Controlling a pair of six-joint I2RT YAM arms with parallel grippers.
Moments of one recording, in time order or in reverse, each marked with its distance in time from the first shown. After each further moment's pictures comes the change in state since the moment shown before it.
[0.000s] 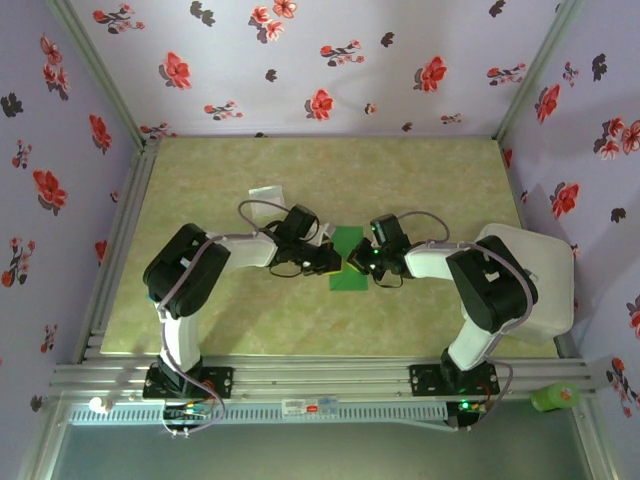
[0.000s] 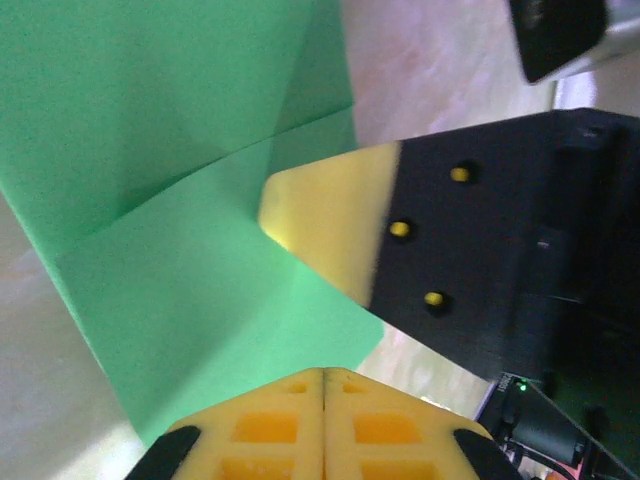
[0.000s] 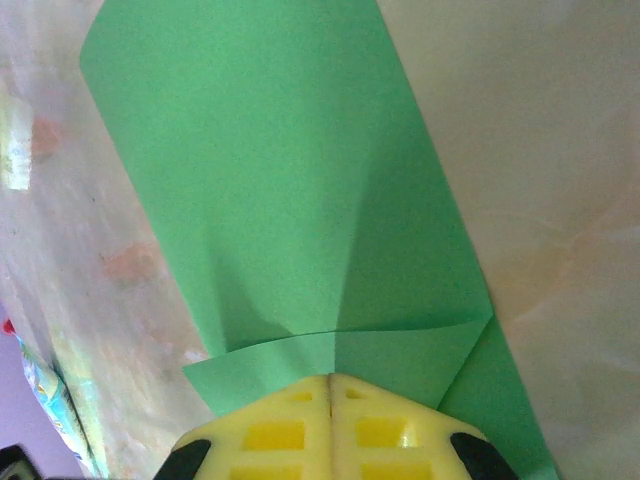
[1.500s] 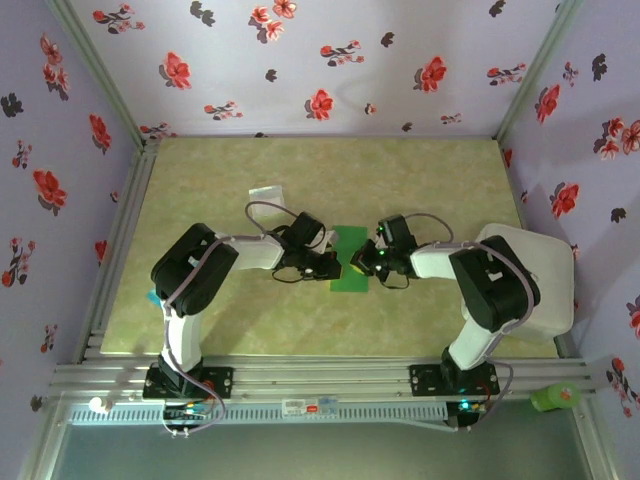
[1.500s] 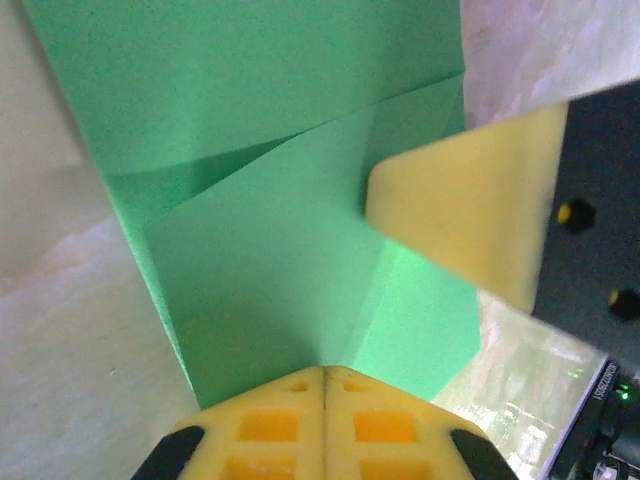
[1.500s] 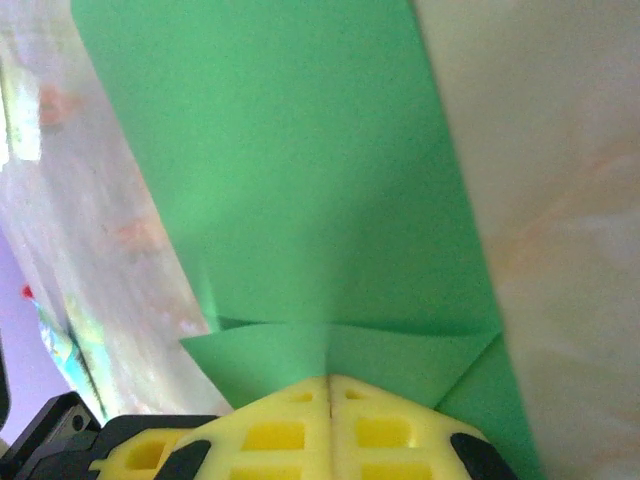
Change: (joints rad) left arm -0.040 0.030 0.008 -0.070 -0.111 0.104; right arm -0.064 -0.006 -0.026 0.006 -0.099 -0.060
